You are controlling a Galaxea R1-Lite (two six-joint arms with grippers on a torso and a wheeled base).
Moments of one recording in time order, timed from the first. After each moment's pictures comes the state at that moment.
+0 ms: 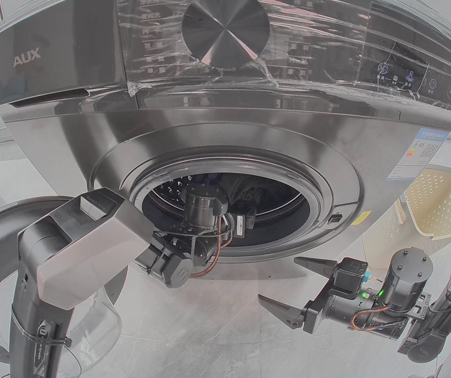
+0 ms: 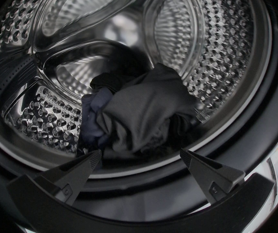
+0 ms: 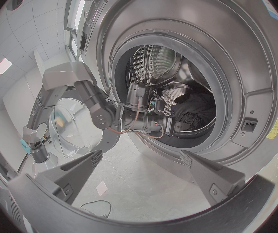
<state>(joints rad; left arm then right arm) -0.61 2.41 -1.35 -0.84 0.22 -0.14 0.77 1.90 -0.22 -1.55 0.07 0.04</state>
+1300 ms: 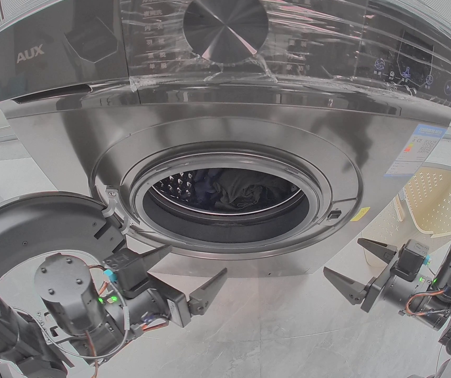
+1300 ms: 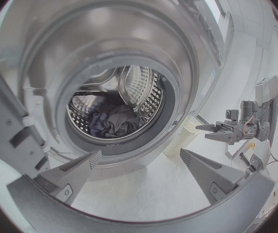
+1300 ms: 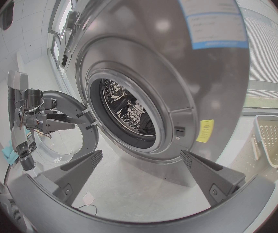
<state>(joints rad) -0.82 1.72 -0.25 -1.36 0.20 -0.15 0.58 1.66 -0.03 -1.54 0.03 0.05</state>
